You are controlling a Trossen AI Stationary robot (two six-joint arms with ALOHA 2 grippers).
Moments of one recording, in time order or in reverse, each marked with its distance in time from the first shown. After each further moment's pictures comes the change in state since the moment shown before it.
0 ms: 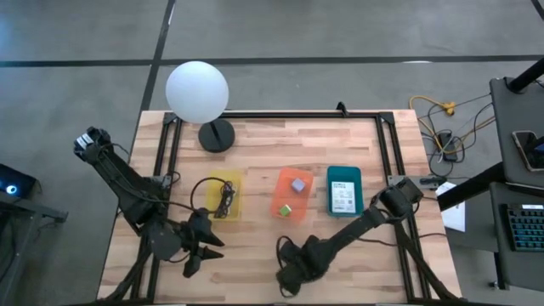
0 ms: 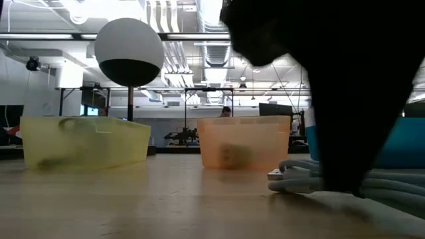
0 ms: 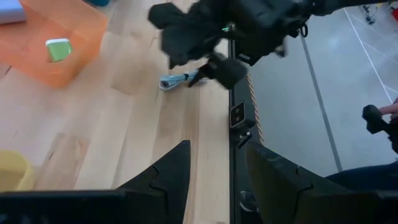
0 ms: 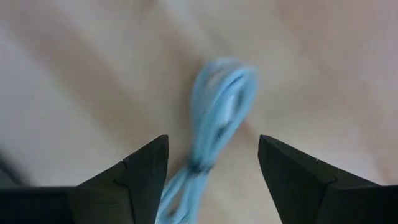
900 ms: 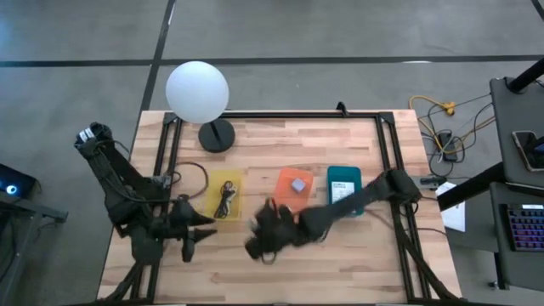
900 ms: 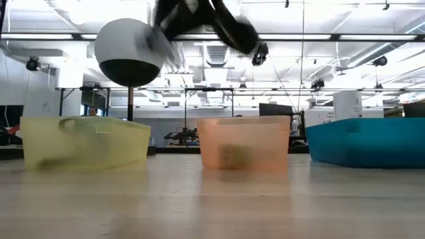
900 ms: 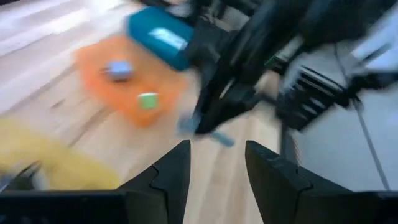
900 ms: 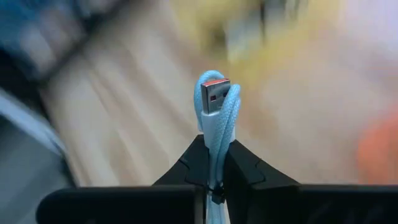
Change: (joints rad) left arm -0.120 -0.063 0.000 -0.170 -0.452 -0.186; right arm -0.177 -0.113 0.024 0.336 0.326 -0.134
